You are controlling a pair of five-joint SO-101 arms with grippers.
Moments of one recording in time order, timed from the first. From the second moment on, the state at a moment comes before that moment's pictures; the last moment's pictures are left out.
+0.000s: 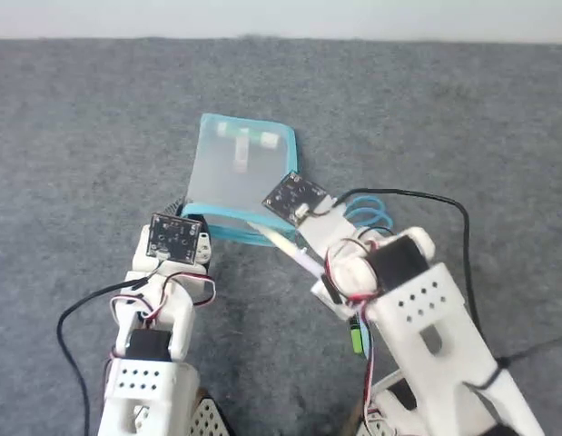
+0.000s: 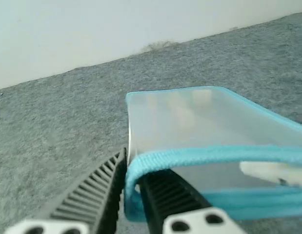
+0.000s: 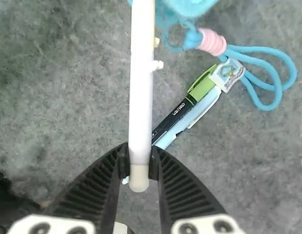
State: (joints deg) left arm -2.2 -79.6 97.5 16.7 -6.8; right arm -33.6 -37.3 30.6 90.1 18.3
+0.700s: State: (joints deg) left arm 15.6 -79.6 97.5 17.5 -6.6; right arm -26.0 -5.9 2.0 90.0 5.2
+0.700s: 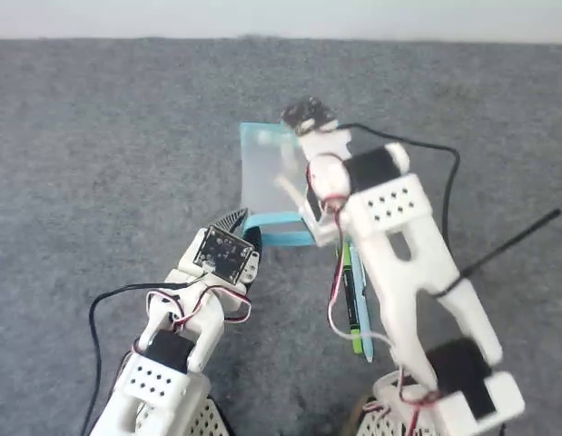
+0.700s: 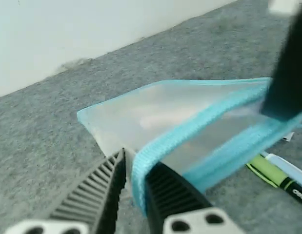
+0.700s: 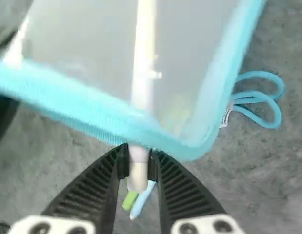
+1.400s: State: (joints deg) left arm 12.7 -79.6 97.5 17.5 -6.9; right arm -28.5 -11.9 -4.2 94.2 10.3
